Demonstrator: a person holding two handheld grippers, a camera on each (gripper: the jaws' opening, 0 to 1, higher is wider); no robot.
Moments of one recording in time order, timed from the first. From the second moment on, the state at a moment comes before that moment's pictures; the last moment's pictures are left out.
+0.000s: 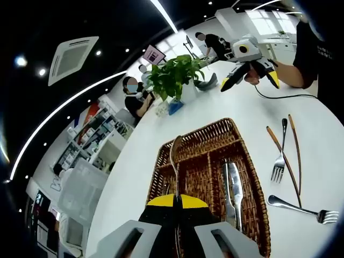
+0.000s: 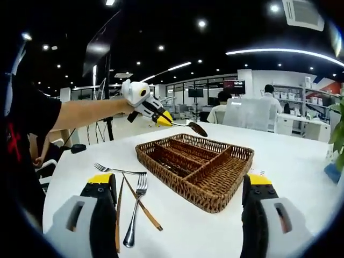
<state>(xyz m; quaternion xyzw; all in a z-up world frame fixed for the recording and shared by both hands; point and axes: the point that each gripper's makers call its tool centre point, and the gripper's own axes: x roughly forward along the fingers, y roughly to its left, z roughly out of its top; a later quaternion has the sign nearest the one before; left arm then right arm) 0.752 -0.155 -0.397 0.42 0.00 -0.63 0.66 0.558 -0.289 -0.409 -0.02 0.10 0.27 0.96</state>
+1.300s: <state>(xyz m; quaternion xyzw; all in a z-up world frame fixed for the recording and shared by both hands) 0.827 -0.182 -0.411 0.41 0.01 -0.63 0.66 0.565 -0.316 -0.415 0.00 0.12 0.22 0.97</state>
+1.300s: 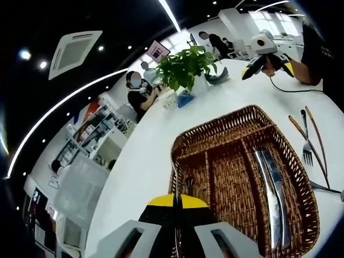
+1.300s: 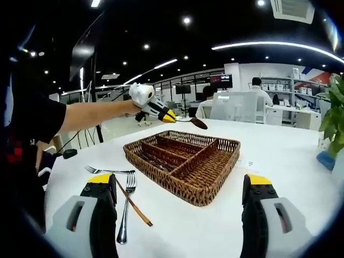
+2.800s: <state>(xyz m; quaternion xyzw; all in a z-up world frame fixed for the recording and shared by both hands) 0.846 -0.194 -0.490 0.36 0.08 -0.68 0.64 0.569 -0.317 -0.425 0.01 0.13 0.23 0.96</state>
